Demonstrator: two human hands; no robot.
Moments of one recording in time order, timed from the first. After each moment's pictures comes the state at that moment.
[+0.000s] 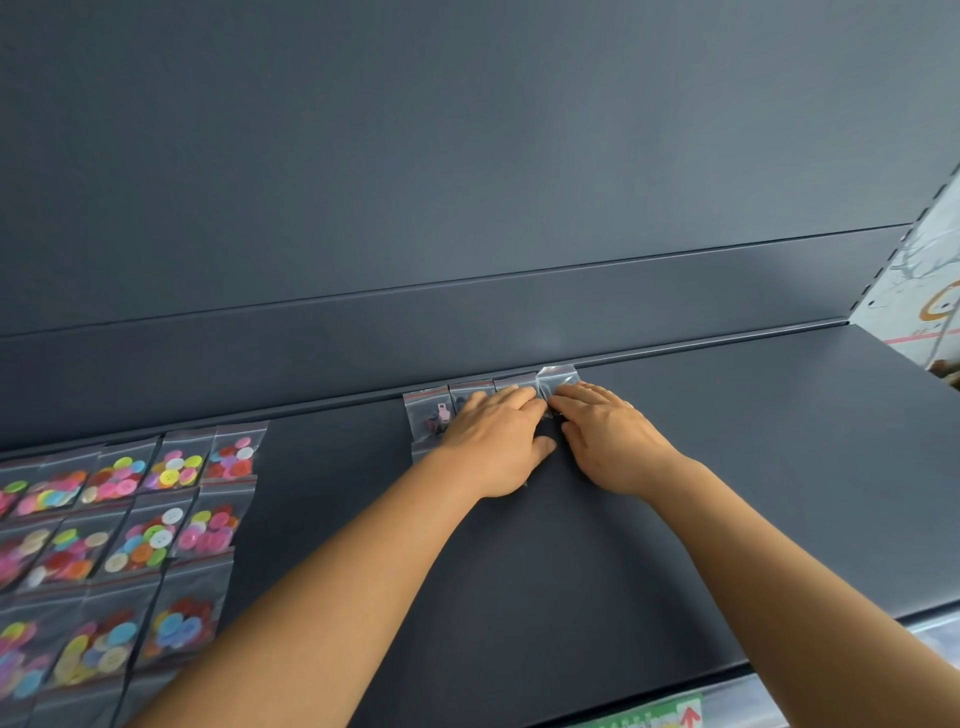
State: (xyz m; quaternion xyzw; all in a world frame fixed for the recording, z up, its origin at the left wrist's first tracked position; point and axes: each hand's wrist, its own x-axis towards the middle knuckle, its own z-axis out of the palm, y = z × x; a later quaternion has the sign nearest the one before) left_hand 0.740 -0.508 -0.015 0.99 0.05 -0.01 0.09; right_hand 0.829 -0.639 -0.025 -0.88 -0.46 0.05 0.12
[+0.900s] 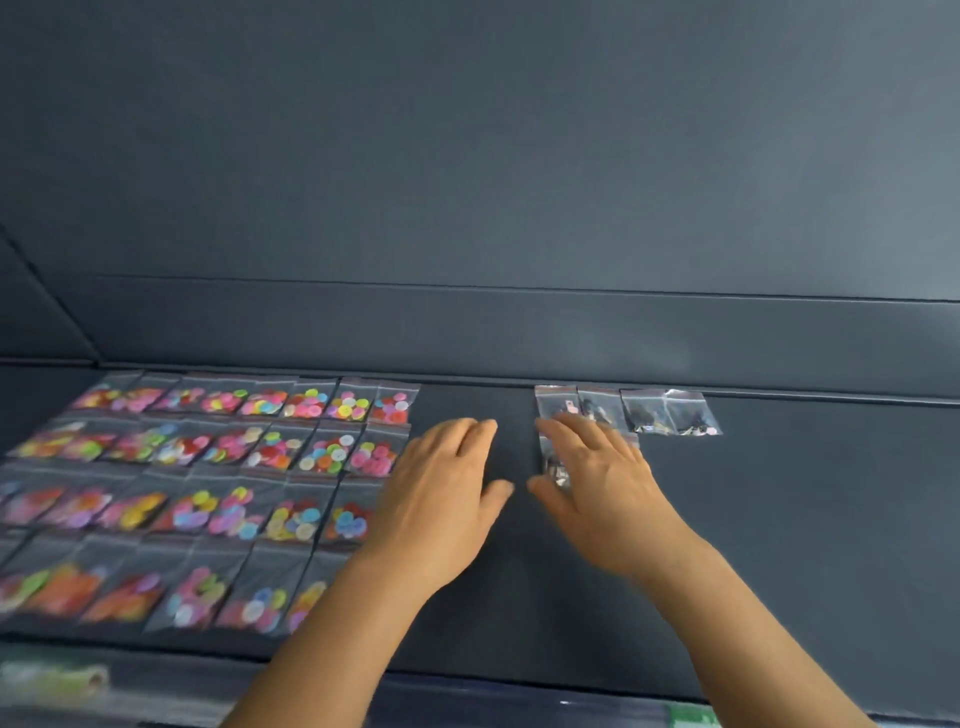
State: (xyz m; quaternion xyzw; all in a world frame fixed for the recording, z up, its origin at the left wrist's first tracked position) left_hand 0.555 -0.491 0.011 0.94 0.30 0.14 0.10; right_hand 0.688 -0.592 0.011 -0.82 -0.54 0.04 0.16
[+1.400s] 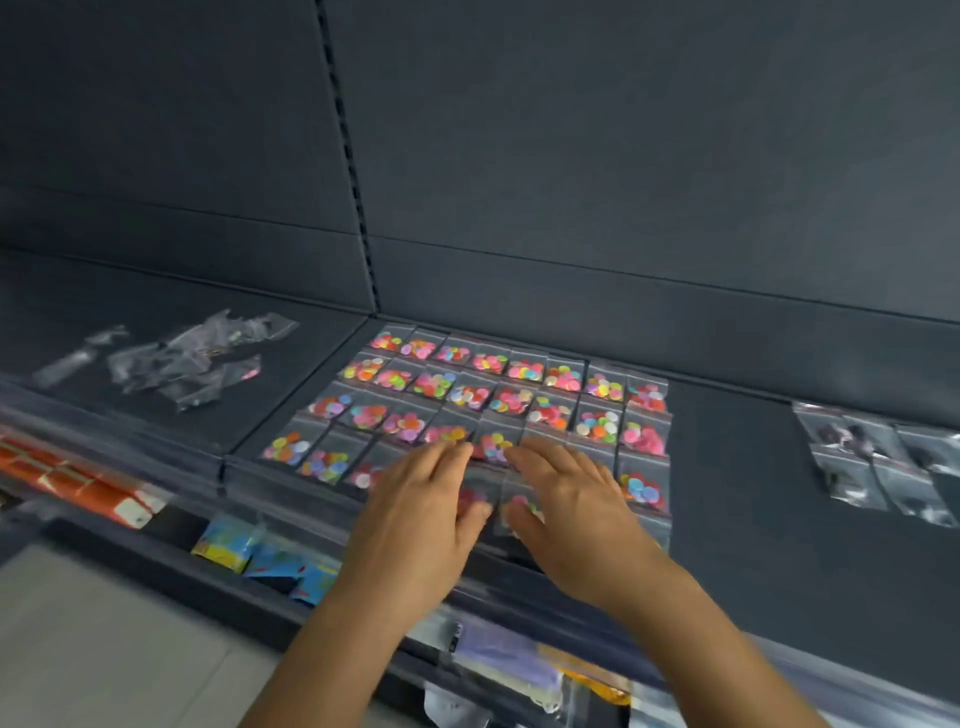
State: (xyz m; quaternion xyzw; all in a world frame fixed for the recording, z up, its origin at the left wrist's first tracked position) left_hand 0.289 -0.419 0.006 0.88 0.44 0.17 0.09; right_hand 0.444 -0.478 0.011 -0.72 -0.67 0.10 0.15
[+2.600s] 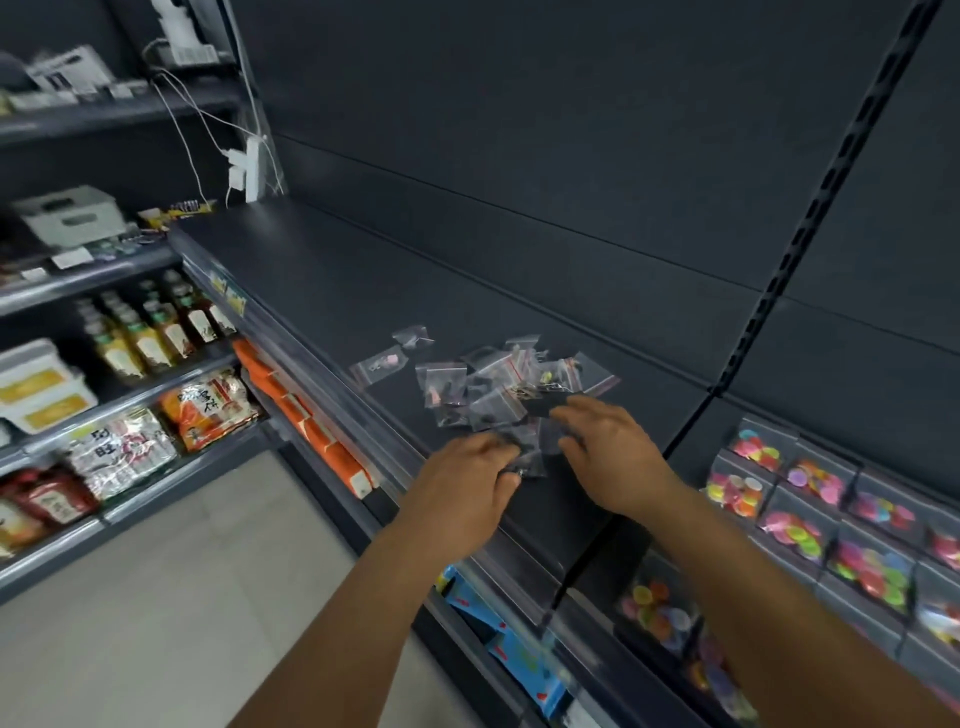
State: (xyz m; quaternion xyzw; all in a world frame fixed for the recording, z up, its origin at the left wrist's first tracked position) left_hand 0.056 -0.172 -0.018 0.80 0.56 0.15 0.14; right_hand 0.236 -0.145 -0.006 -0.61 -0.76 0.16 0.13
